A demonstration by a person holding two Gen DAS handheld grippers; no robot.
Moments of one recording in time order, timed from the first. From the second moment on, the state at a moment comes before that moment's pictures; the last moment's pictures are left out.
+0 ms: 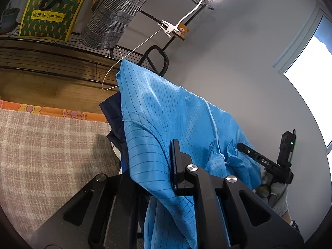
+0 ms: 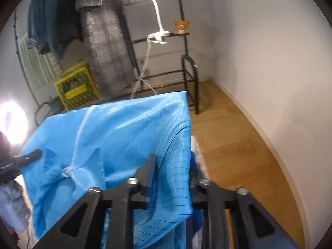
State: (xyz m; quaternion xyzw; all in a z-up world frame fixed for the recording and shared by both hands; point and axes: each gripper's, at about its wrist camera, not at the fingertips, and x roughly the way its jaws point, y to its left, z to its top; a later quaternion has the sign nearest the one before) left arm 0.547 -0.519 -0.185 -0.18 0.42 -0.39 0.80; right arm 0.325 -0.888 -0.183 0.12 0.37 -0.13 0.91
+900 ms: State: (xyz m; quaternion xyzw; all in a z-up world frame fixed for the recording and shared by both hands) left arm 0.435 -0.414 -0.049 -0.15 0.37 -0.36 0.84; right arm 0.182 -0.826 -0.038 0.11 0.30 -0.18 0.93
